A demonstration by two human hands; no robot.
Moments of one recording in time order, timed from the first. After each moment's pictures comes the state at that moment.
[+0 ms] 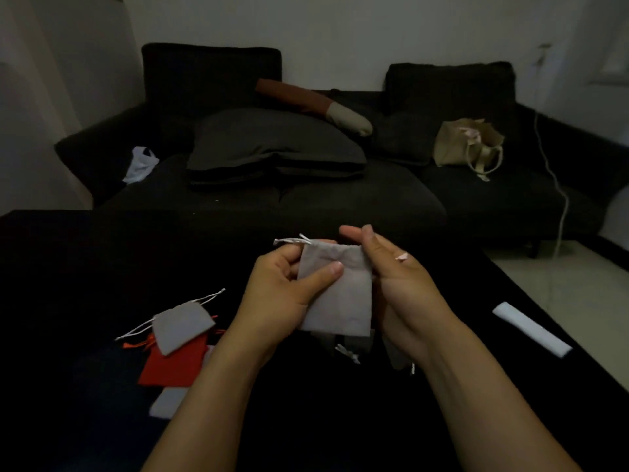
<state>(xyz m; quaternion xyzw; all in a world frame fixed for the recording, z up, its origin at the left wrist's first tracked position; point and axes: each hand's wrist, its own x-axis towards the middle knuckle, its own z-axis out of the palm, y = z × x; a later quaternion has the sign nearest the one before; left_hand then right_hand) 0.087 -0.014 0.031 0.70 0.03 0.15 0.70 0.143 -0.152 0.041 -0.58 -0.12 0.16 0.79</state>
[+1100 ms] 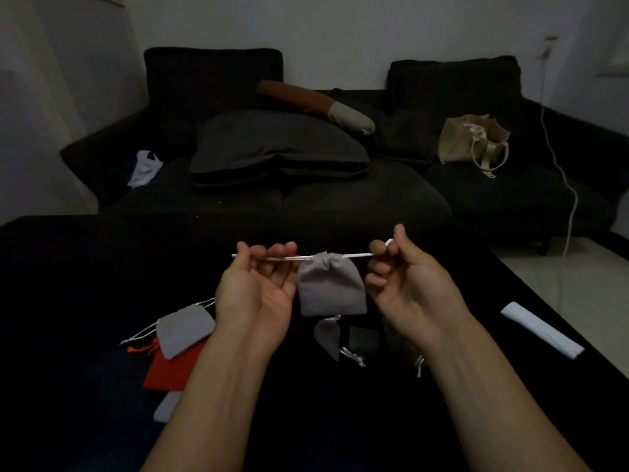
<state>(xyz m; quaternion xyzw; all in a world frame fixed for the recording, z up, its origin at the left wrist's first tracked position) 0.101 -0.003 0.034 0.24 0.17 0.21 0.93 0.168 -0.159 0.035 -0.37 -0.01 0.21 0.91</state>
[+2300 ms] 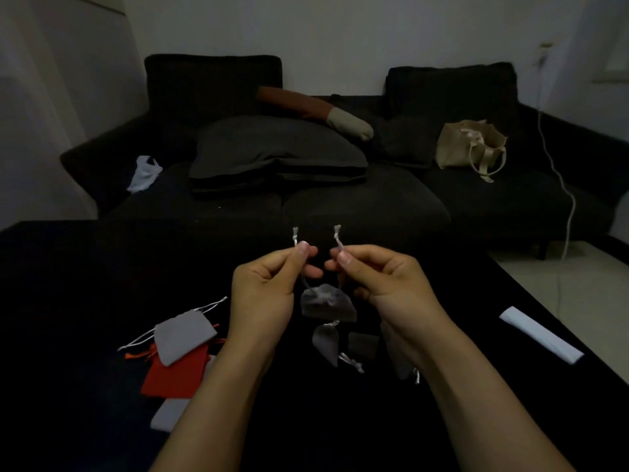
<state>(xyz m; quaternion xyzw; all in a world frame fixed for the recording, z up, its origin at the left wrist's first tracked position) 0.099 -0.014 0.021 0.65 0.09 0.30 0.69 0.150 -0.153 0.029 -0.61 -0.18 0.12 0.76</state>
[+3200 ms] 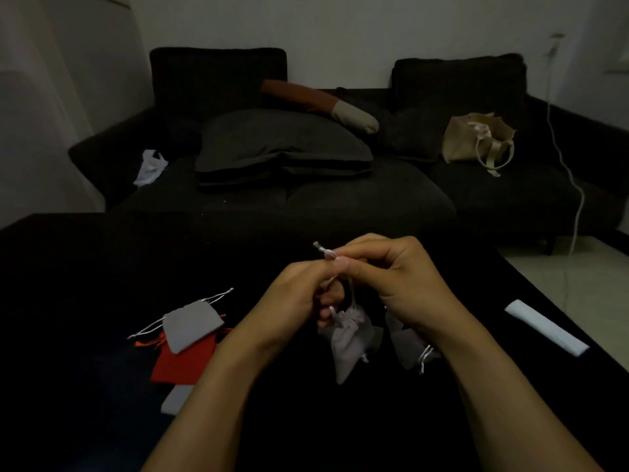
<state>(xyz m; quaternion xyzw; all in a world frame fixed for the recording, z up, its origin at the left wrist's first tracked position) 0.092 -0.015 0.020 0.68 -0.02 0.02 0.73 0.160 -0.162 0.033 -0.68 -0.35 0.04 0.65</state>
